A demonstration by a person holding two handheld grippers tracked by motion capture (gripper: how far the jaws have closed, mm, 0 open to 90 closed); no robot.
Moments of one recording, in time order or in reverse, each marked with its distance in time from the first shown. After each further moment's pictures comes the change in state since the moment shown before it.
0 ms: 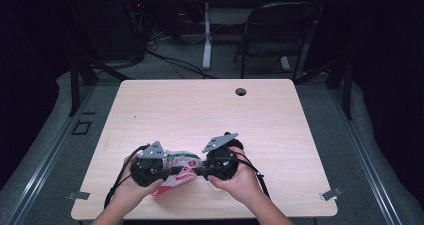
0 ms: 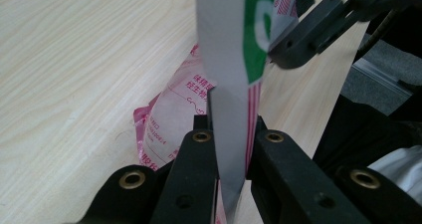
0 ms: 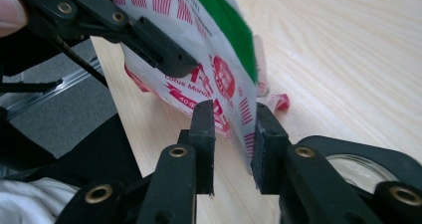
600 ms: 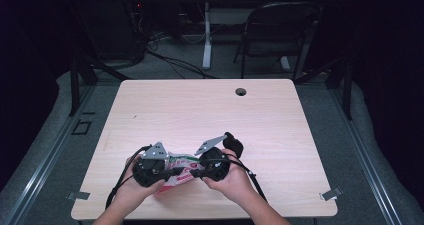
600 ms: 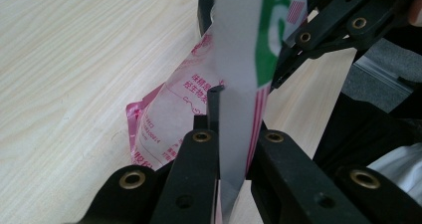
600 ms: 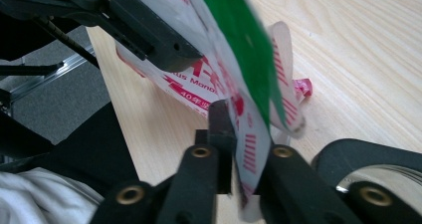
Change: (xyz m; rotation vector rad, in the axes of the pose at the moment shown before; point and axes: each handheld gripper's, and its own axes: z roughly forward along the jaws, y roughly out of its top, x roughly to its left) left arm -0.001 0.001 0.005 0.018 0.006 0.012; right arm -0.002 -0.001 0.027 0.074 0.020 -0.004
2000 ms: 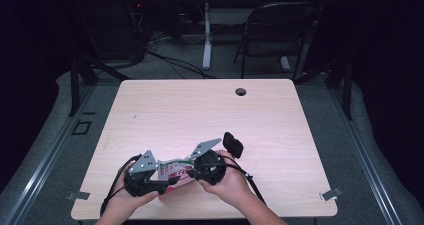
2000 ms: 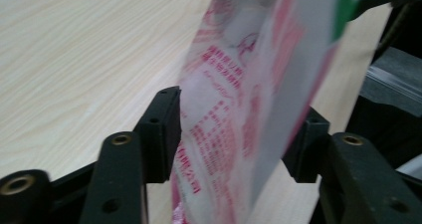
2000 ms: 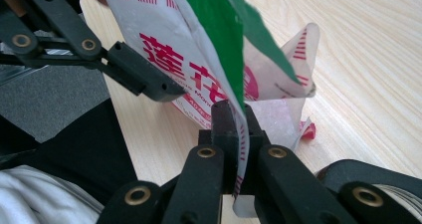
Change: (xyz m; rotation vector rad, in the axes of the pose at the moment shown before) left arm 0.002 -0.038 -0.005 -0.118 0.062 0.007; right arm 0.020 0.008 -0.006 -0.016 -0.058 -0.092
